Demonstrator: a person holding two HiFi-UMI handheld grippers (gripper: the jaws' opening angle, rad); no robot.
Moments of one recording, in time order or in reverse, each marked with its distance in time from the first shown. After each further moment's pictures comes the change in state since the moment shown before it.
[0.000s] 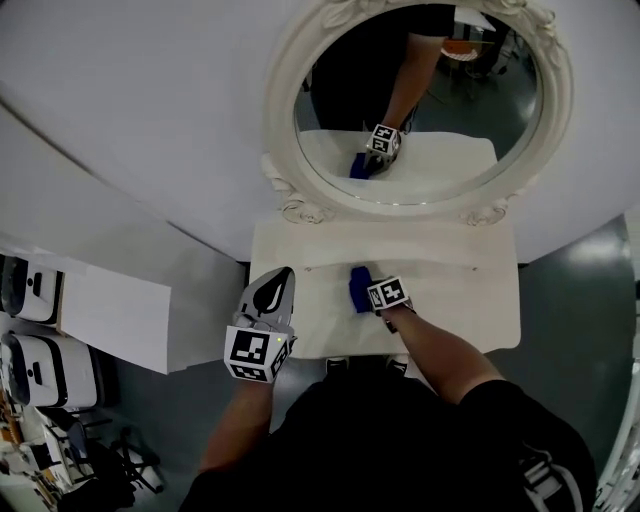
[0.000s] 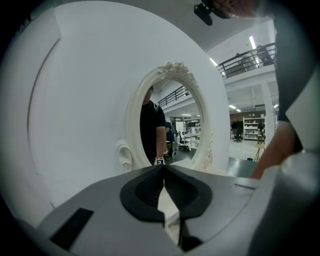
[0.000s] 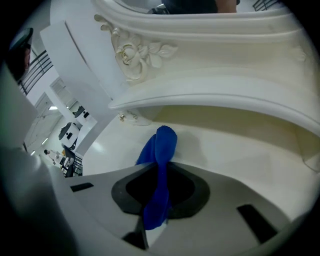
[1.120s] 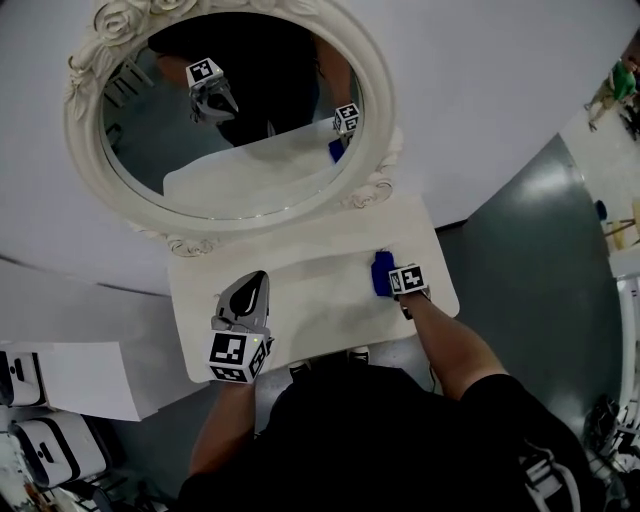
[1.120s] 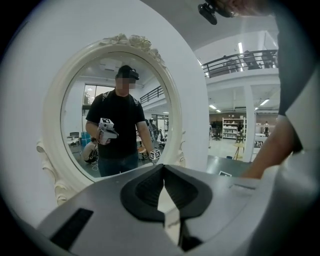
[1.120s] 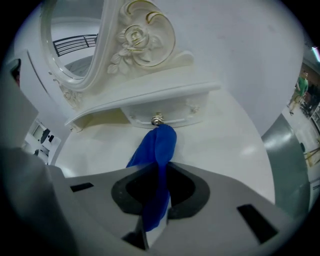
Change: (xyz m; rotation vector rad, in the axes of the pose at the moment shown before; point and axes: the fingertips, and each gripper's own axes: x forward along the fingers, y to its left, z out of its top) left arm 0.128 -0.184 0.018 0.036 0.034 -0.238; right arm -0.194 -0.295 -0.146 0.330 -0.077 -0.320
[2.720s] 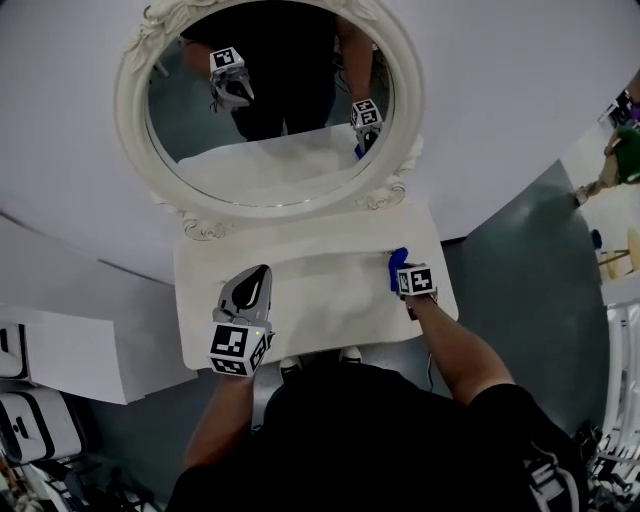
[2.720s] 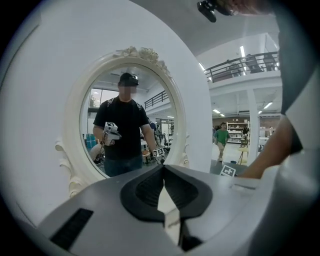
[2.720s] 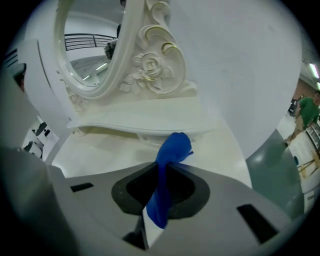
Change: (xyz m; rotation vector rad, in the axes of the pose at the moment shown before) left arm -0.042 0.015 -0.005 -0.025 -0.055 0.053; right arm -0.047 0.015 0.038 -0.077 -0.100 -0.062
